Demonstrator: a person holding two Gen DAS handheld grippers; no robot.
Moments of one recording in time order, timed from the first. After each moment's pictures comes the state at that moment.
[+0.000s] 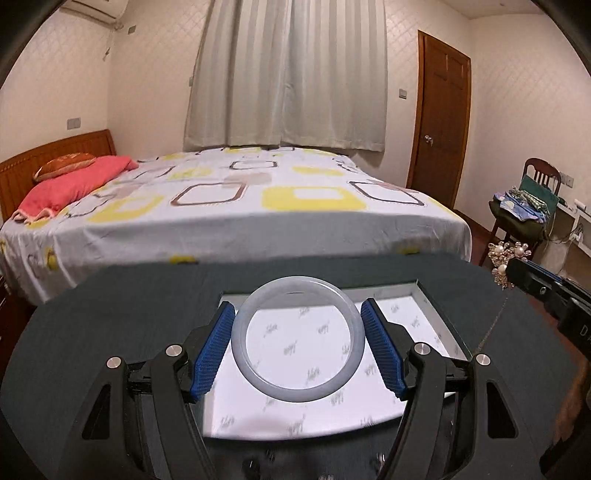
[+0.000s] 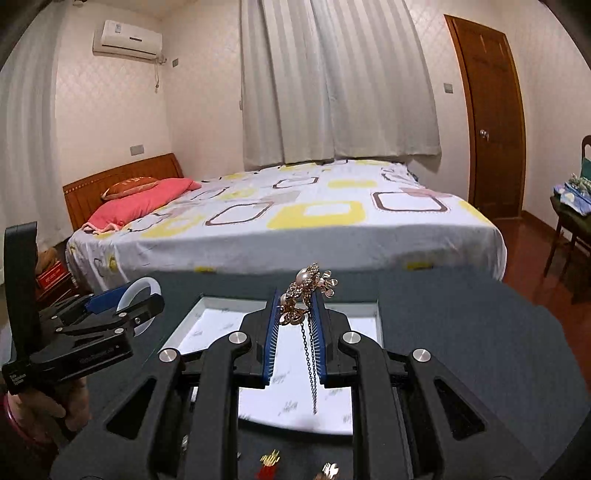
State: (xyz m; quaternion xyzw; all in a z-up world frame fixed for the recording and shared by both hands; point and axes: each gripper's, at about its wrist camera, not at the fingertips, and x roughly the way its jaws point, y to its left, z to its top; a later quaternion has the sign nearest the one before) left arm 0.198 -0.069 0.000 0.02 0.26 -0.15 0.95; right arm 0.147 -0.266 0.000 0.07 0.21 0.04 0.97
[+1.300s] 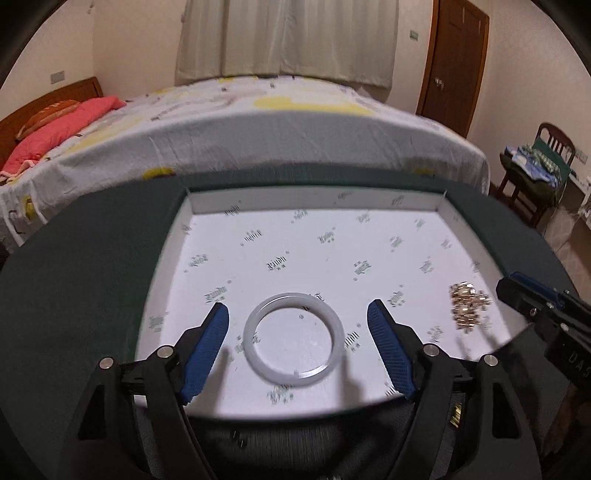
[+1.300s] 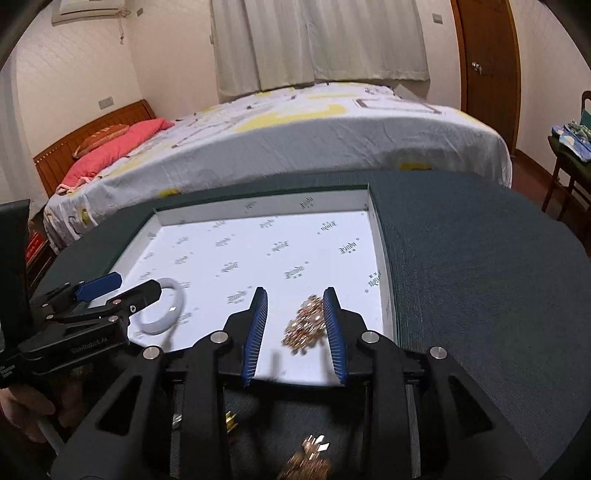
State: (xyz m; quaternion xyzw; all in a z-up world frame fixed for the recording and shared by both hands) left arm 0.213 -0.080 -0.090 0.02 0.38 -0.15 0.91; right arm 0.166 -0.273 -0.099 0.09 0.34 0.02 0.94
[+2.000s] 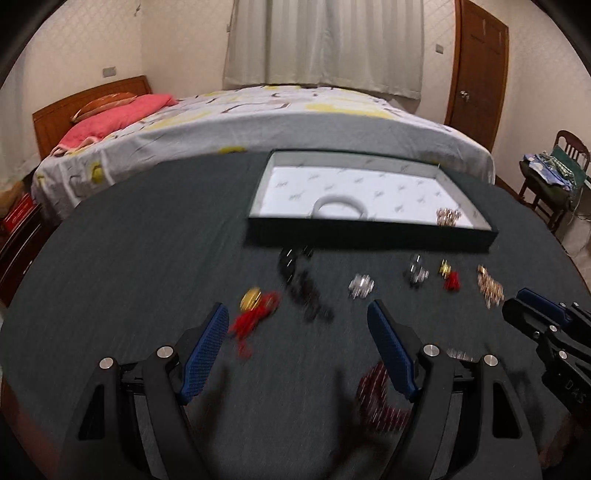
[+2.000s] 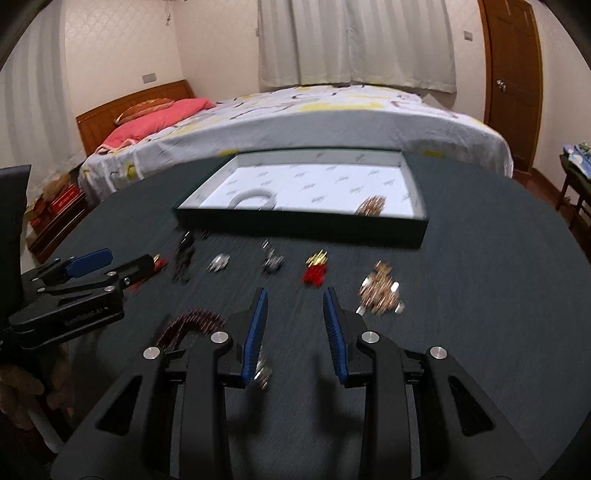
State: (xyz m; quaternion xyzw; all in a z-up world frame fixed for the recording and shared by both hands) left arm 0.054 -0.020 -0.087 0.02 0.37 -0.07 0.93; right arm 0.021 -0.211 -0.106 0.05 0.35 0.08 0.93
